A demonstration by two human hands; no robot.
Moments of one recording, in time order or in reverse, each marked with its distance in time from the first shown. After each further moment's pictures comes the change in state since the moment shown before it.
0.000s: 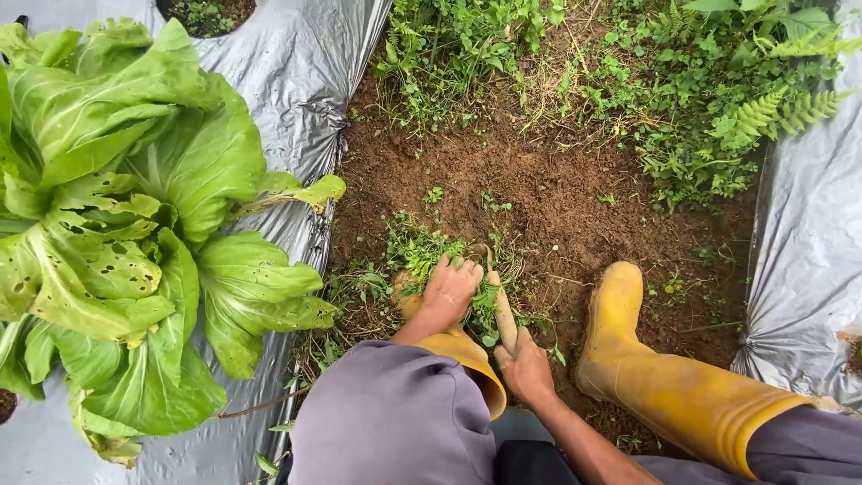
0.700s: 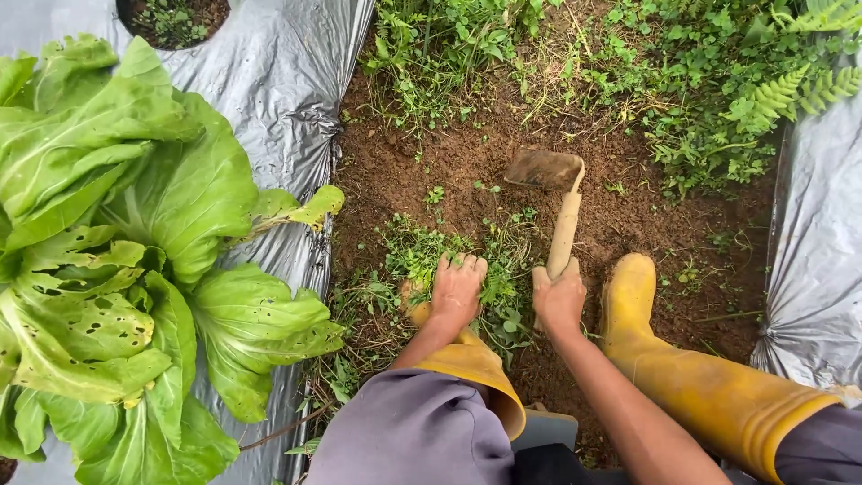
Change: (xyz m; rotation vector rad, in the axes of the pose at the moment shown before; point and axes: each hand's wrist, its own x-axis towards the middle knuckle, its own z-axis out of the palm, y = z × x) left_hand -0.003 -0.015 -0.018 -0.206 0.048 -0.087; right_hand 0.061 -0.091 -0.057 0.388 0.408 0.071
